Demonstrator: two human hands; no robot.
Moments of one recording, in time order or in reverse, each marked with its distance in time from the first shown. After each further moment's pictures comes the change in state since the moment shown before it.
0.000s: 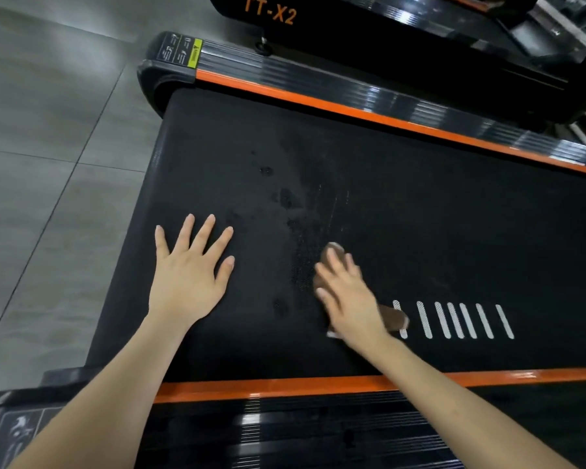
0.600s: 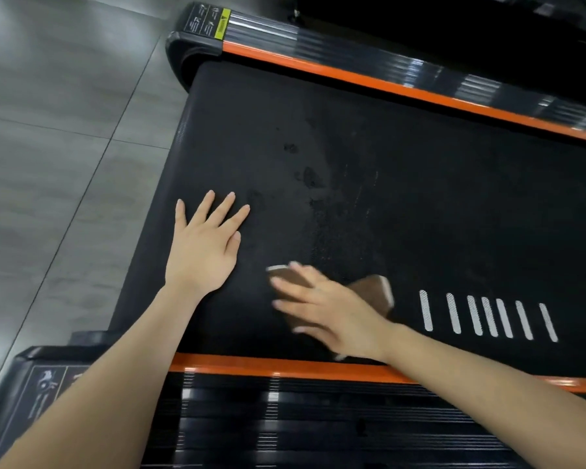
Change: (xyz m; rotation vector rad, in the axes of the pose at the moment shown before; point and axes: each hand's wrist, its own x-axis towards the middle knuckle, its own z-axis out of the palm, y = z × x) left_hand 0.002 -0.005 -0.005 -0.112 0.018 0.010; right_hand 0.000 -0.018 0.011 0.042 -0.311 -0.703
